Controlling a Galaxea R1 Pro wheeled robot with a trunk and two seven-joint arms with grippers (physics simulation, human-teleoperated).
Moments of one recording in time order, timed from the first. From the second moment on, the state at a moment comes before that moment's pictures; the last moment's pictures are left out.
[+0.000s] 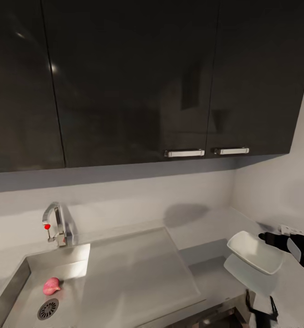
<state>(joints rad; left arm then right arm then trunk) 0.41 -0.01 0.05 -0.40 0.02 -0.79 -0.04 -0.92 -0.46 -0.41 -0.20 0.13 0.32 0.17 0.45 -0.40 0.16</state>
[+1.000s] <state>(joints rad) 0.41 -0.01 0.05 -0.40 0.02 -0.79 -0.04 -0.92 -0.51 -0.46 -0.19 0.13 0.32 0.17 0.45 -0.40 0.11</state>
